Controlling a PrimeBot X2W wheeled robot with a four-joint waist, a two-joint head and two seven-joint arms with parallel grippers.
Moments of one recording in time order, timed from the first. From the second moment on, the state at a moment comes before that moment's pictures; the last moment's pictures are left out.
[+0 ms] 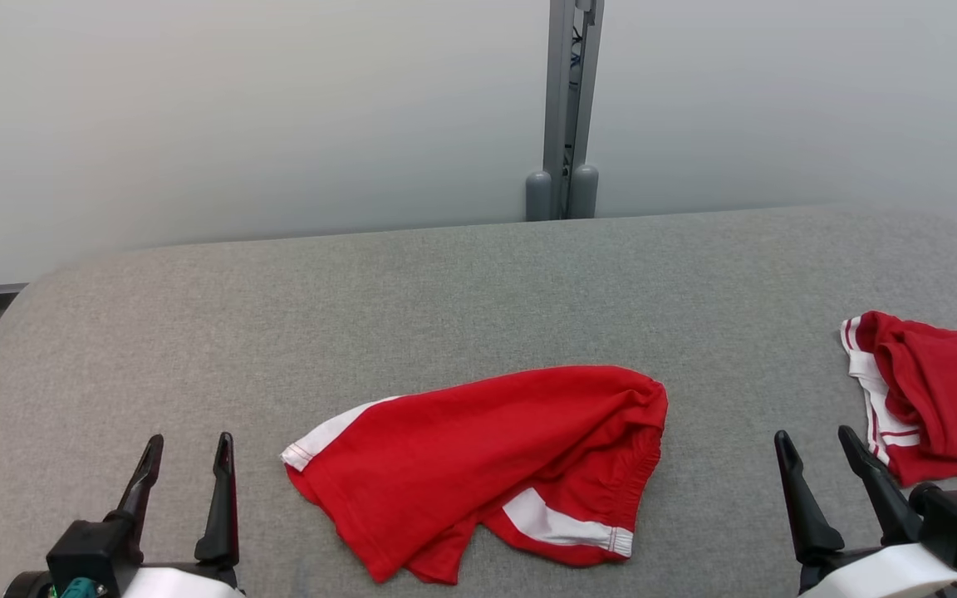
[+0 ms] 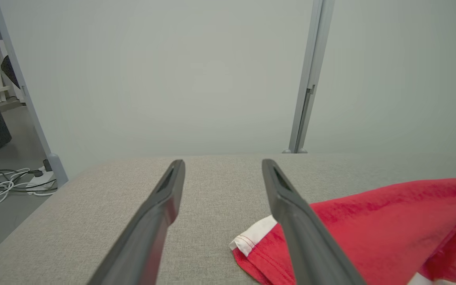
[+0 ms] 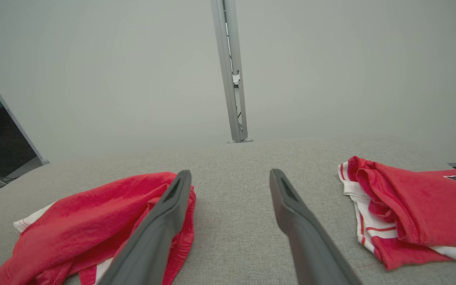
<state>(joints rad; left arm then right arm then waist) 0.06 0.26 -0.19 0.10 -0.39 0.15 -0.23 0.10 -0.05 0.00 0.00 0.23 0.13 -0.04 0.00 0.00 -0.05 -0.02</state>
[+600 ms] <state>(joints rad) 0.18 0.28 -0.23 -0.02 -0.37 0.19 -0.14 0.14 -0.05 0.00 -0.01 0.23 0.13 -0.02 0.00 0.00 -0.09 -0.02</state>
